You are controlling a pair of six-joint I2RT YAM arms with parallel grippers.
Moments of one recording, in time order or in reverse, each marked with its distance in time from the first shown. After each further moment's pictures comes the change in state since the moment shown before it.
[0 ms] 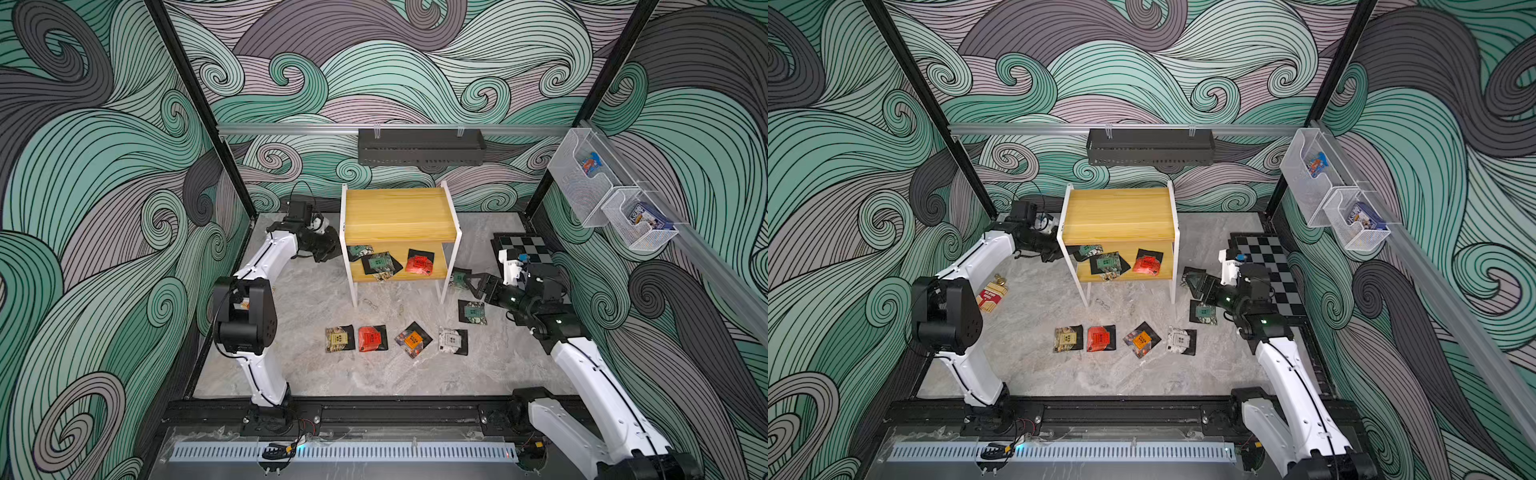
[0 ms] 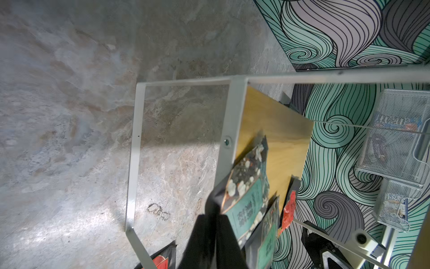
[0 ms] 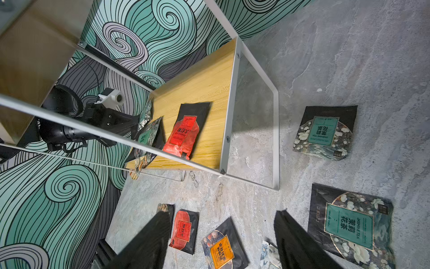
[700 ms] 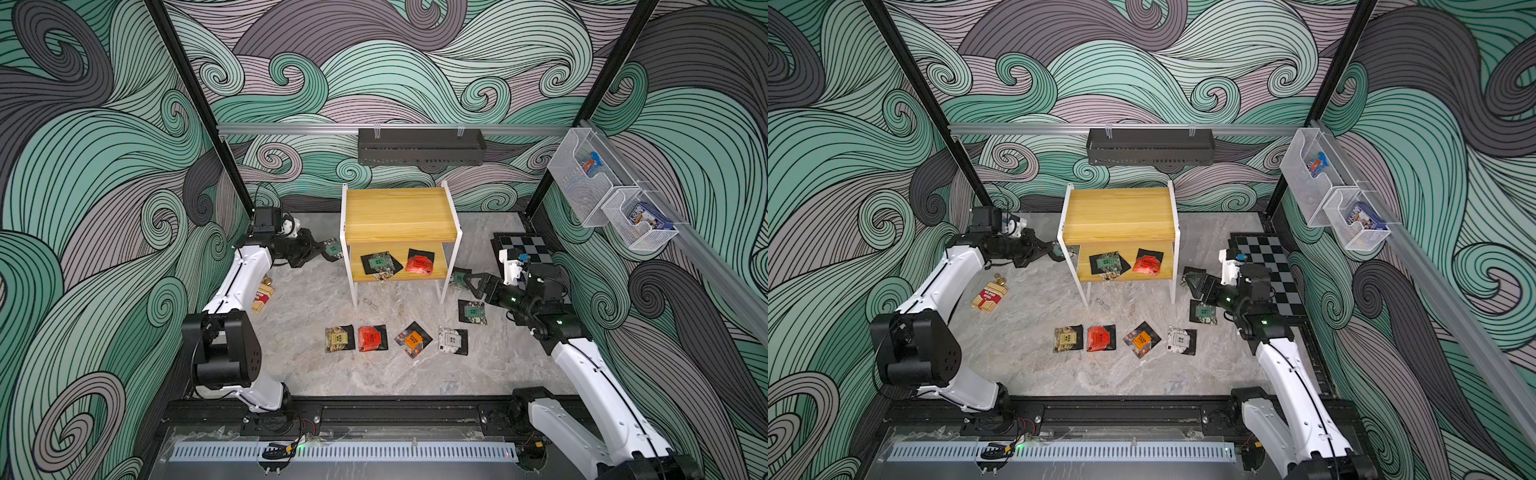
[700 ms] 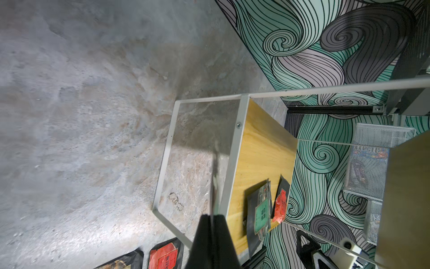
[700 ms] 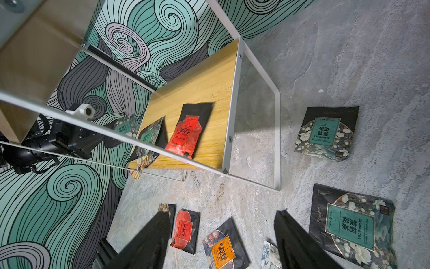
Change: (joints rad) left arm 0.158 -0.282 -0.187 0.008 -0.048 -0.016; right arm 0.000 -0.006 0.000 0.000 -0.005 0.001
